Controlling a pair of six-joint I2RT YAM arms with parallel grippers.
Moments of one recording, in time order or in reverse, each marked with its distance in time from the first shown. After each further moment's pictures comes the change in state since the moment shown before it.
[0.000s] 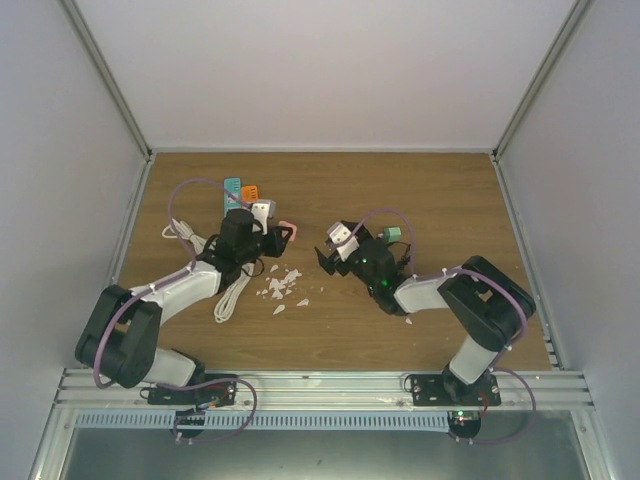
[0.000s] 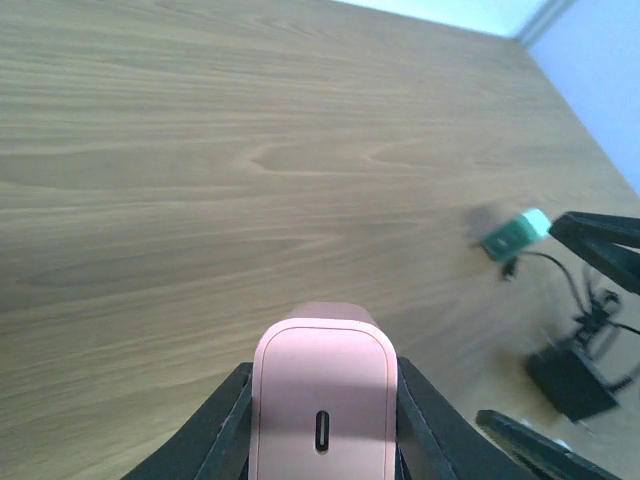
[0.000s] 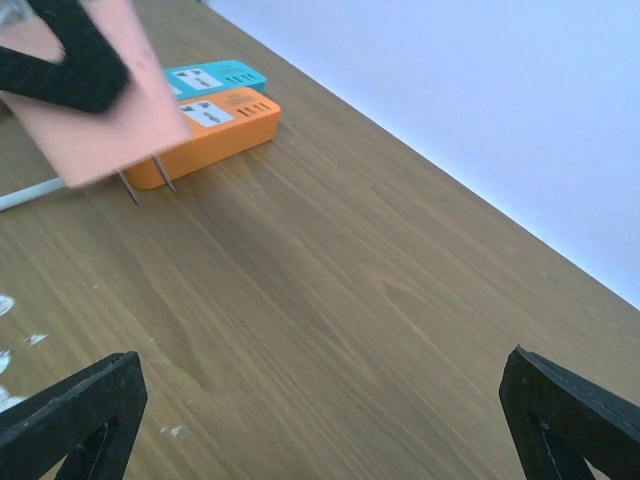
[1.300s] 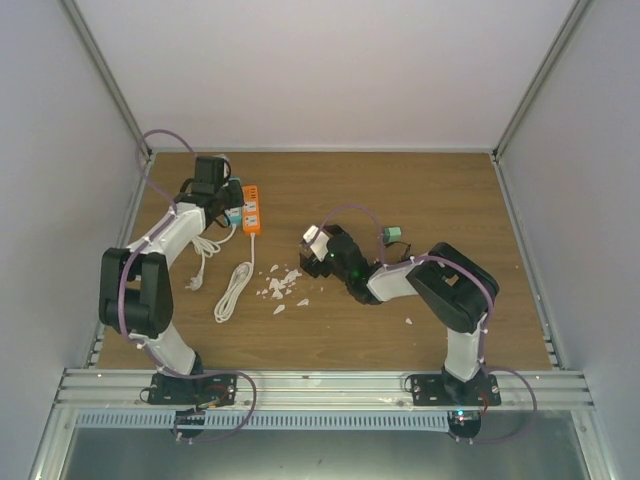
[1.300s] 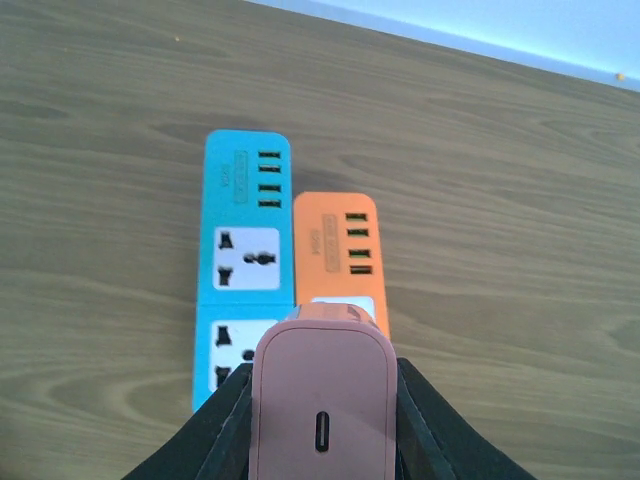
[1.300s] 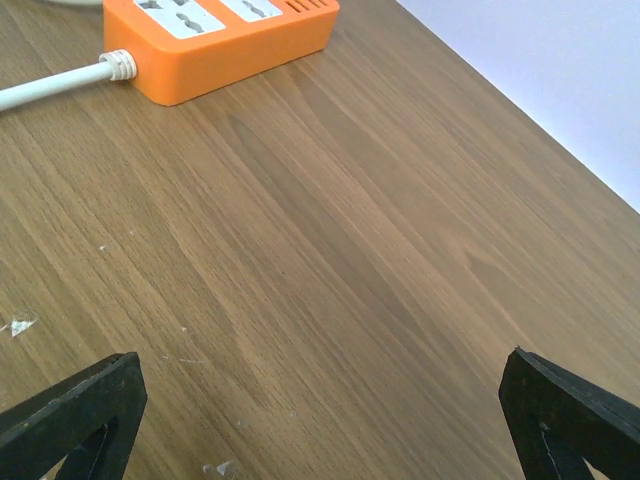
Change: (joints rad) left arm 0.272 0.250 0.493 -0.470 -0.300 0.054; right arm 0.081 0.216 0.247 -0.227 0.117 -0.009
